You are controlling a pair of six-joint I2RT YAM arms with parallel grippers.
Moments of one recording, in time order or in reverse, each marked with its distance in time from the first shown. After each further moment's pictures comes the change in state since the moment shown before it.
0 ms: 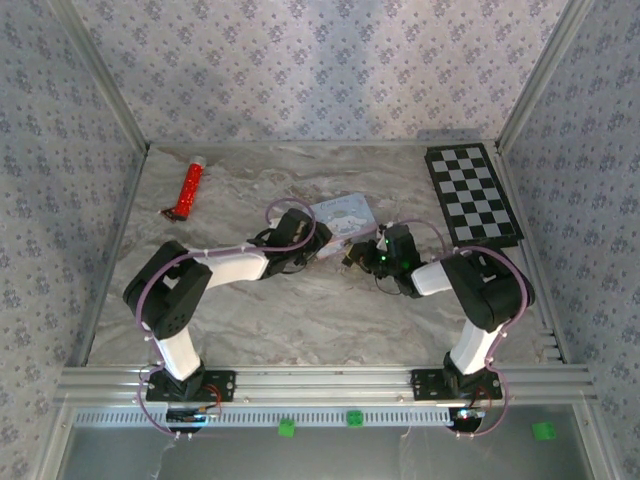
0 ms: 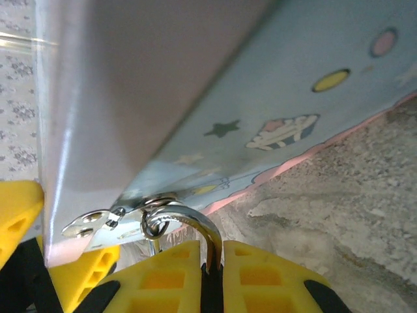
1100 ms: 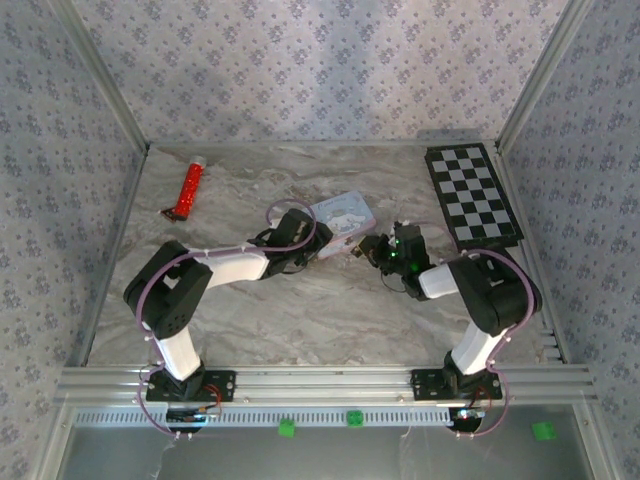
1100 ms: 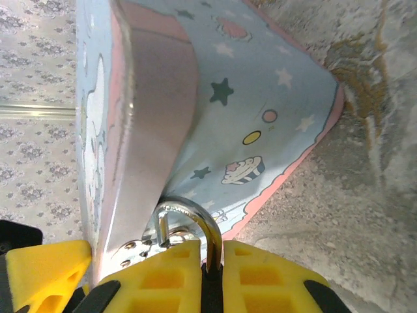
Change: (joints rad) left arm 0.008 0.002 0.002 -0.002 0.007 -0.006; right arm -0.057 -0.059 -0.048 0.065 0.066 0.103
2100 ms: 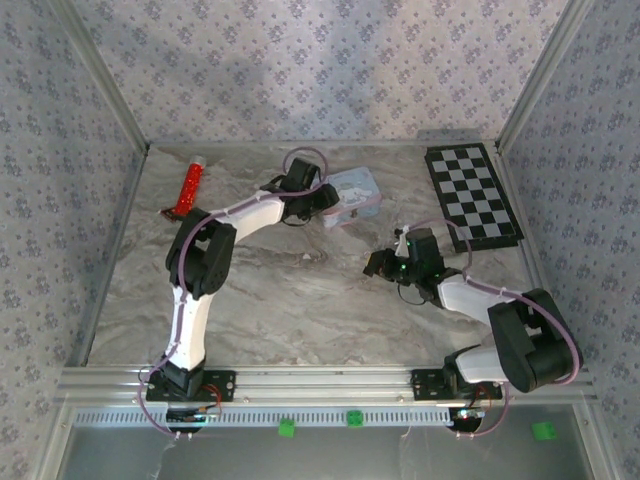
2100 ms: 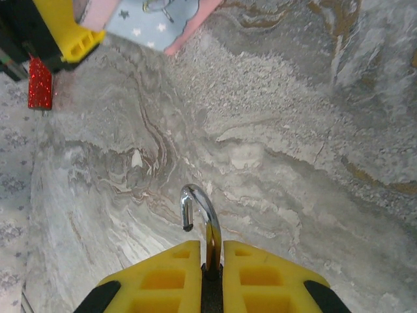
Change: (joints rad) left arm 0.161 0.381 0.669 -0.396 0.122 0.417; right arm -0.013 -0.338 -0.029 -0.509 -0.091 -0.402
